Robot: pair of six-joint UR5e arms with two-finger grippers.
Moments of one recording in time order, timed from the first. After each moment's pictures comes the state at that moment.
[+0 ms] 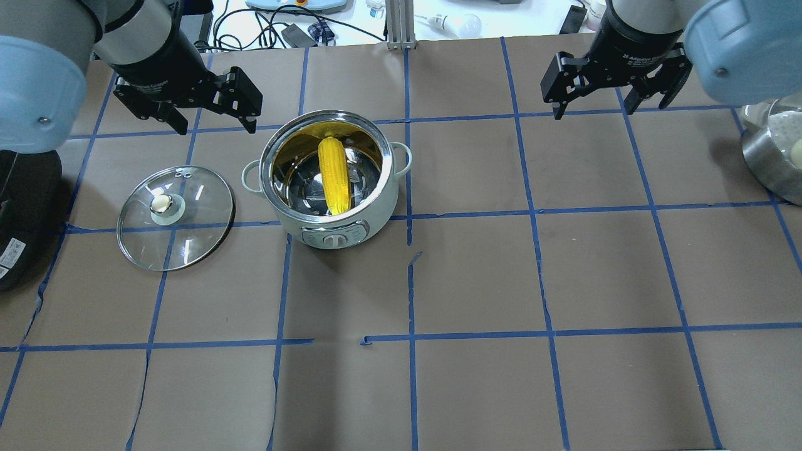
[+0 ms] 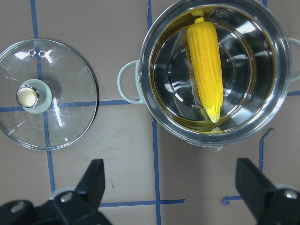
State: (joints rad) left arm -1.58 -1.58 -1.57 -1.43 1.56 0.02; right arm 1.56 -1.52 1.55 -1.70 -1.60 -0.01
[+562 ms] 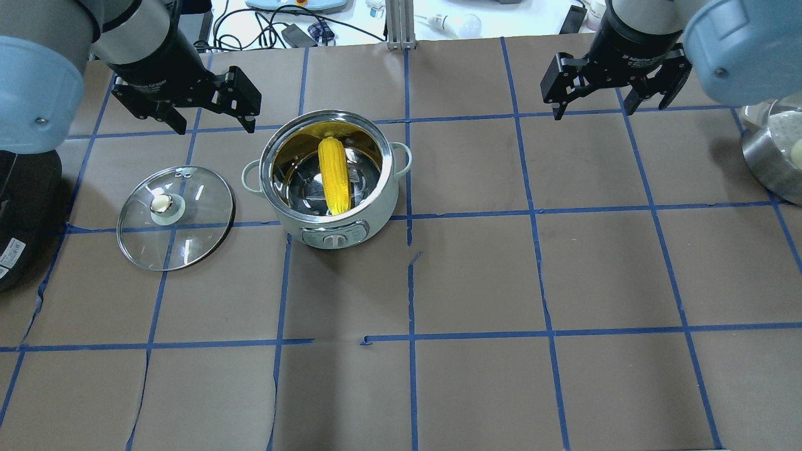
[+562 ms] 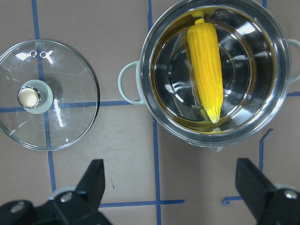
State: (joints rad) left arm -1.58 -1.58 -1.57 -1.43 1.56 0.02; right arm 1.56 -1.52 1.55 -1.70 -1.60 -0.01
